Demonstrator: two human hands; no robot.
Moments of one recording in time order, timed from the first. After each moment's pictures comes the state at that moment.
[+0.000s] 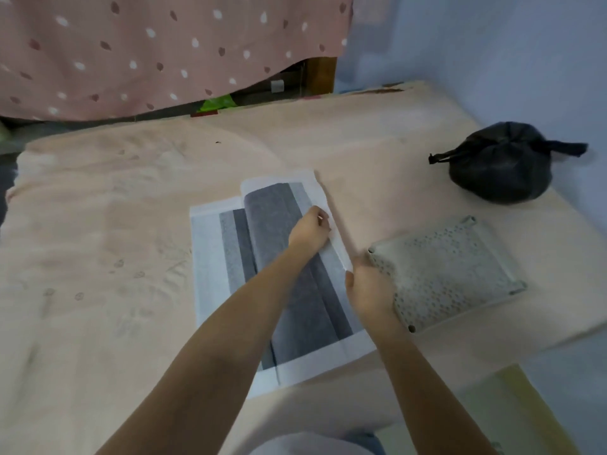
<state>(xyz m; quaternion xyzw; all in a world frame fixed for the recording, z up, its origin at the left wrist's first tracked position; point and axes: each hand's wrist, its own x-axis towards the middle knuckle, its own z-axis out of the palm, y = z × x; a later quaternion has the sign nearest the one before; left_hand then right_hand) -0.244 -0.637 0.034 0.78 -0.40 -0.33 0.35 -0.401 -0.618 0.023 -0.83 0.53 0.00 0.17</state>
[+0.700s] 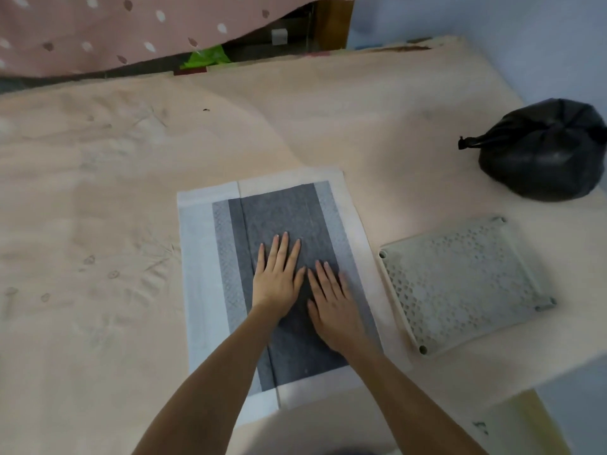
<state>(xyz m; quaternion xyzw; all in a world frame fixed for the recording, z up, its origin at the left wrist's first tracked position) -0.223 -0.569 -0.085 0.83 -0.55 -0.09 -0.01 -0.375 -0.607 -0.070 -0.94 0.33 0.03 0.09</state>
